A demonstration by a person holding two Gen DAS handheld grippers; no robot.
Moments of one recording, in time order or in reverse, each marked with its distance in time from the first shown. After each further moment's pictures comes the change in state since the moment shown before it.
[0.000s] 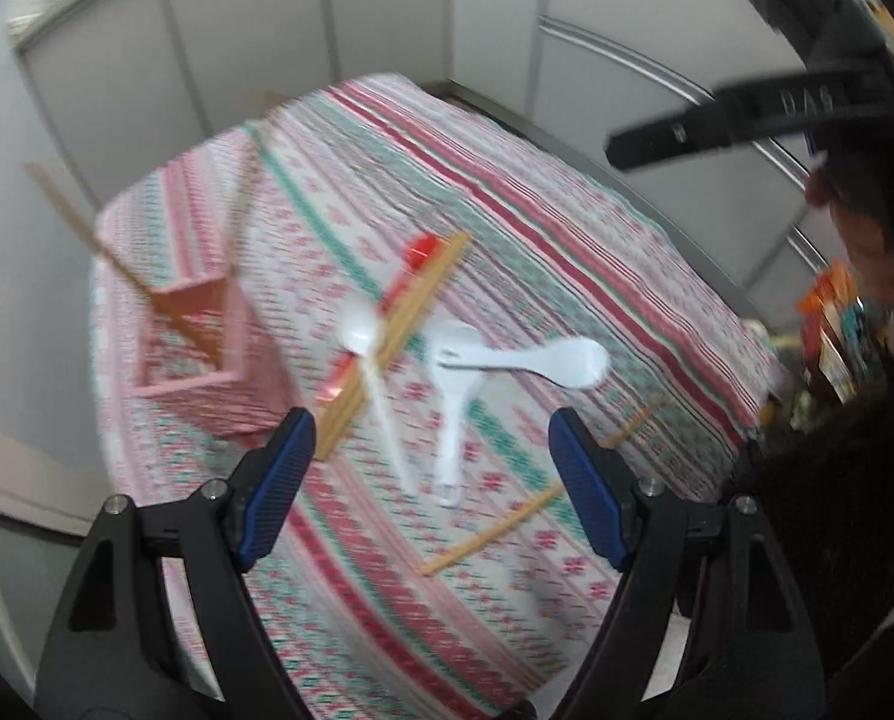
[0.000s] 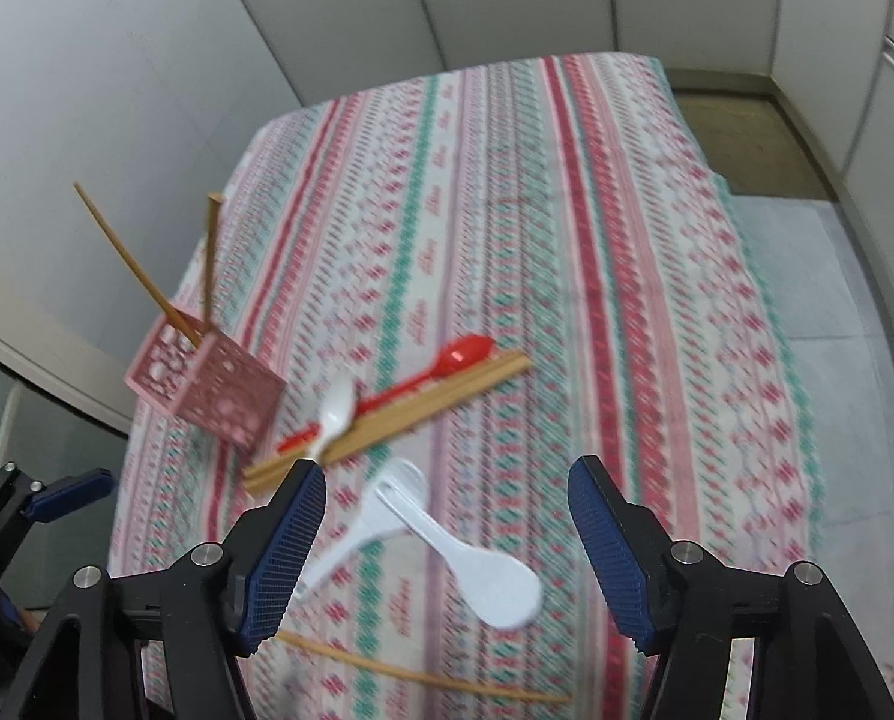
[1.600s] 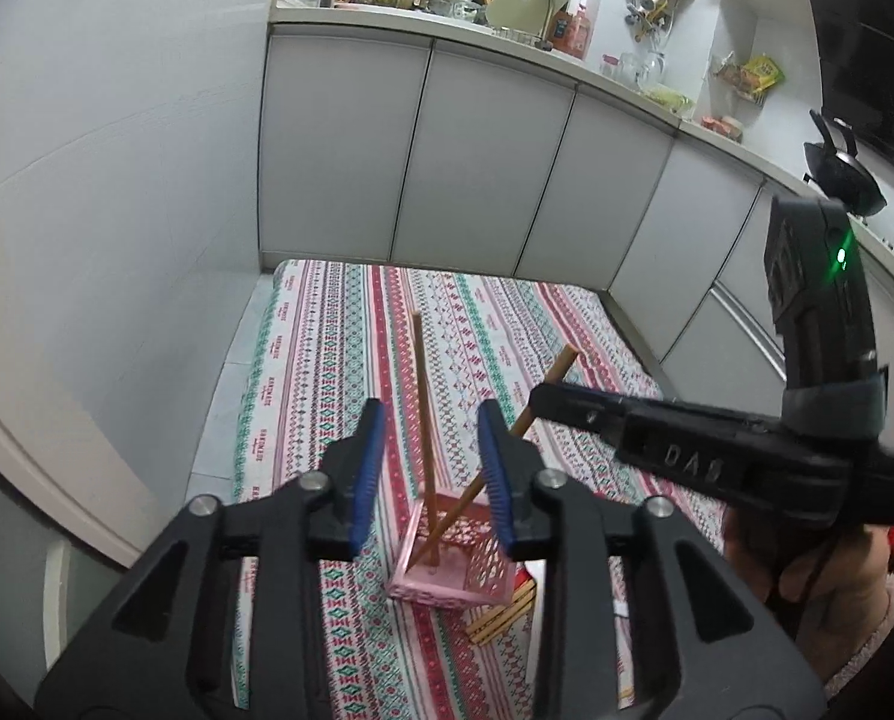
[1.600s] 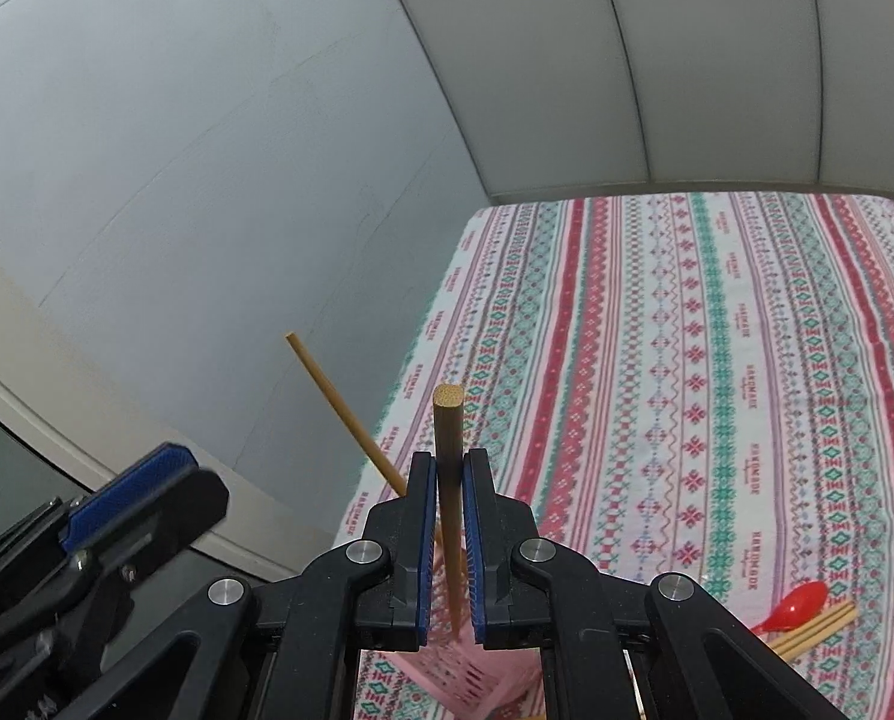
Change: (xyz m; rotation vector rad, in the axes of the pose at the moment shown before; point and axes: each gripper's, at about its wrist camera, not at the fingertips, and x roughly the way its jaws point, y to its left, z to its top) left arm -0.082 0.171 0.028 -0.493 -0.390 0.185; right arm 0.082 0.194 0.107 -0.121 -0.165 0.261
